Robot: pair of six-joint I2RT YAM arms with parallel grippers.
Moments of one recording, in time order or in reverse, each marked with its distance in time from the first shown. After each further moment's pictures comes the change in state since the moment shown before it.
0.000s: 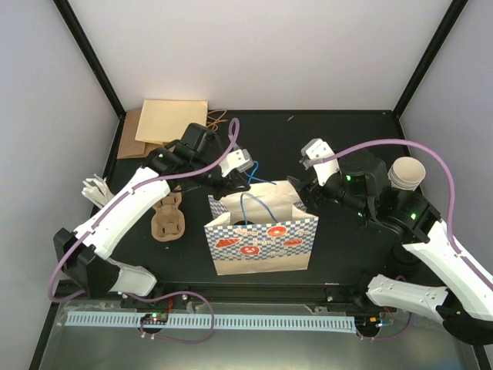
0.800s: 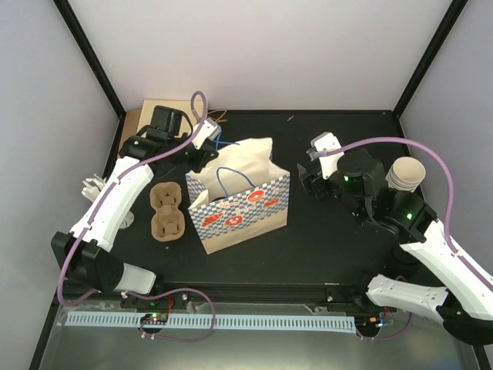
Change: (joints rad) left arm 0.255 0.020 0.060 0.034 -0.198 -0.080; right arm 0.000 -0.003 -0.030 0.039 0.222 0.053
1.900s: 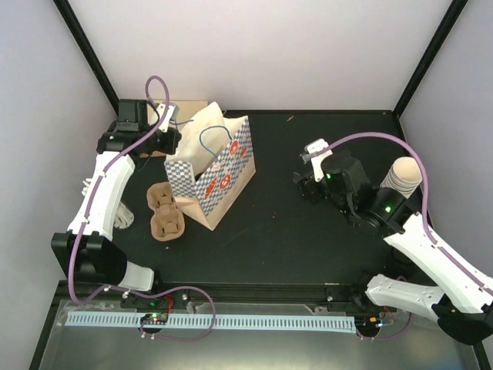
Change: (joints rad) left arm 0.279 0.031 0.017 0.090 -0.142 -0.146; right arm -0.058 0.035 -0.104 0.000 -0.040 0.091
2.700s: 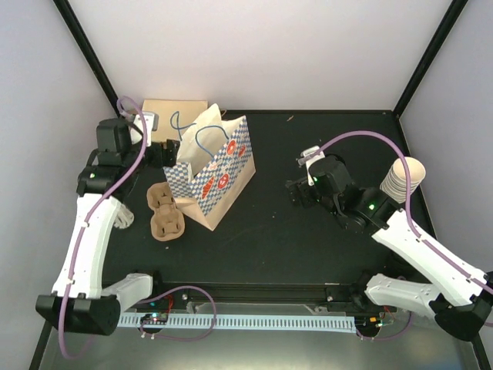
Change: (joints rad) left arm 0.000 -0.309 -0.152 0.043 -0.102 -0.128; right arm -0.001 0.034 -0.094 0.021 -0.033 0.143
